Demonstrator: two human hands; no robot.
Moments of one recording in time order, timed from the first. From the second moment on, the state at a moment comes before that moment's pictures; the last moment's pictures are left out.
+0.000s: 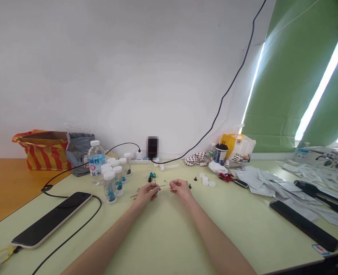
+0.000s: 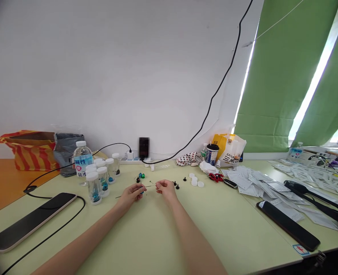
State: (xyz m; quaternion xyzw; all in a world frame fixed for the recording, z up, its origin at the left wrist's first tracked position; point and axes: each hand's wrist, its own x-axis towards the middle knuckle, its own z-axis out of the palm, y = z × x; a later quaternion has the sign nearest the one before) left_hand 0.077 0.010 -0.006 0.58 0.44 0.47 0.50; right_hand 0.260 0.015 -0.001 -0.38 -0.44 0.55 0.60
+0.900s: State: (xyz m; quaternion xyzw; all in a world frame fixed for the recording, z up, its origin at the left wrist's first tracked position) left_hand 0.077 0.008 -0.004 0.57 0.43 0.48 0.51; right_hand 0.263 0.015 -0.002 -0.37 -0.44 0.56 0.60
